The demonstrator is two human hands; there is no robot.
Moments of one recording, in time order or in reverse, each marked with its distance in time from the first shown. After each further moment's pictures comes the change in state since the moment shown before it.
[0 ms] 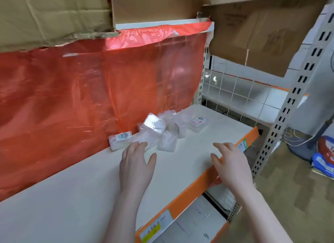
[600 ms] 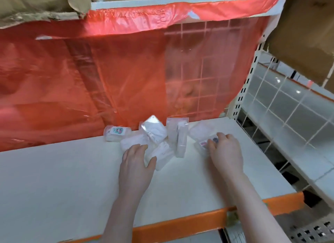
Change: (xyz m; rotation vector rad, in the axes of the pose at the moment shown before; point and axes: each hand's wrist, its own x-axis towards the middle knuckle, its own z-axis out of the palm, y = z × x) left_hand 0.042 0.065 0.091 0.154 0.160 -0.408; right_hand 0.199 0.040 0.078 0.132 -0.232 -0.229
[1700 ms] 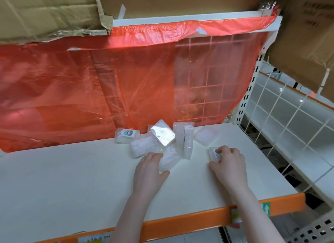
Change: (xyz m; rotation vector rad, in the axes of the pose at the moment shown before) left_hand -0.006 -0.011 0.012 0.104 -0.133 0.141; right_hand -0.037 -0.002 -0.008 0.044 -0.132 0.079
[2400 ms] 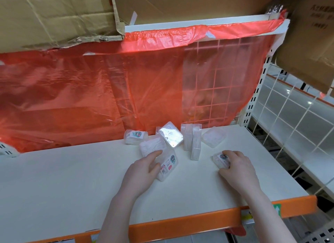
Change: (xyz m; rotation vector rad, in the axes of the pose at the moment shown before) left_hand -0.008 -0.028 -0.047 -0.173 -0.133 -0.052; right_hand -0.009 0.002 -0.009 -0.040 -0.115 -0.111
